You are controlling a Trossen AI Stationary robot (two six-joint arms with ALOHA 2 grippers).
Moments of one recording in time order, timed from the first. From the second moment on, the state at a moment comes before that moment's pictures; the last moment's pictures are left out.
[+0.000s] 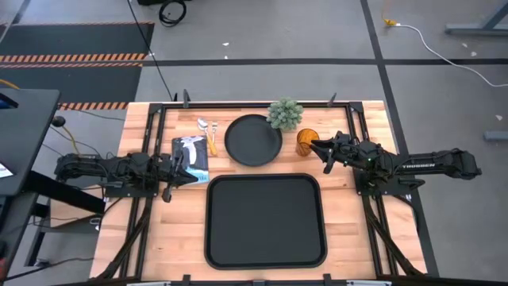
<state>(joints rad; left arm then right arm) -0.09 0.08 0.04 -0.02 0.04 -0.12 -0.15 0.44 0.01 0.43 0.29 0.31</state>
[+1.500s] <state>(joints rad) -0.09 0.08 0.04 0.43 0.02 -0.19 -0.15 0.44 0.01 0.49 0.28 0.31</state>
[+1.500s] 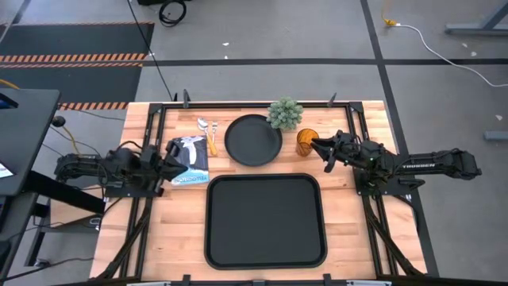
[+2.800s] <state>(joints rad) -0.09 0.08 0.04 0.34 -0.43 -0.09 -0.27 0.45 0.11 0.58 0.19 0.30</state>
